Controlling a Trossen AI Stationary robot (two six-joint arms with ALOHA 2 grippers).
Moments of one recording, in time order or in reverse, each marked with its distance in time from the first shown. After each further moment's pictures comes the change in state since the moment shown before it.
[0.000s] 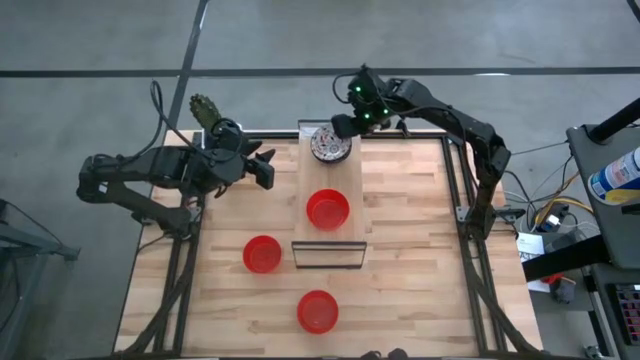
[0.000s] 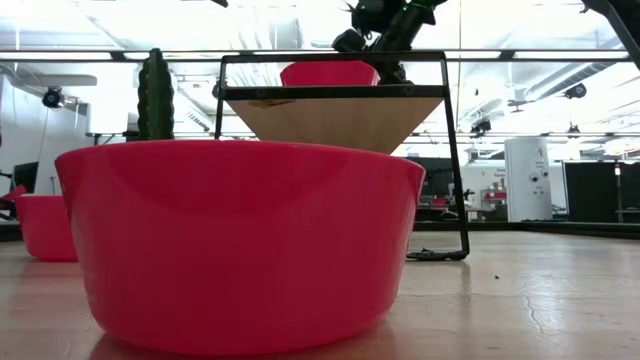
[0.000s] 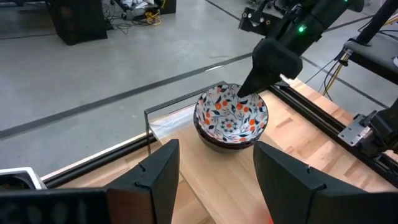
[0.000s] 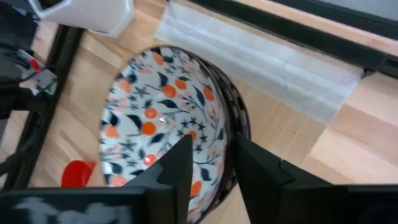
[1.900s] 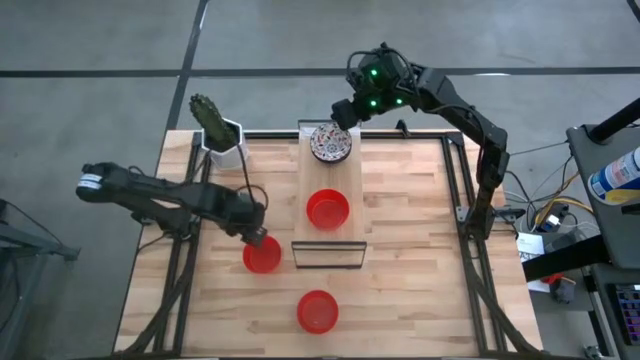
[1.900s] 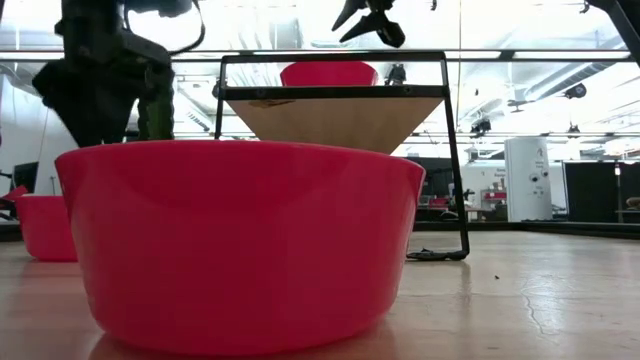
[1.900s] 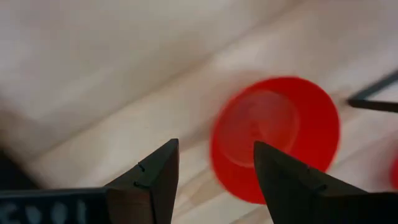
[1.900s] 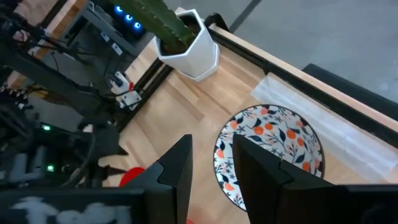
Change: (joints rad) left arm -0.025 -0.008 -0.607 -0.131 0.818 -0.469; right arm 0.093 -0.005 0.341 -0.042 0.005 -0.091
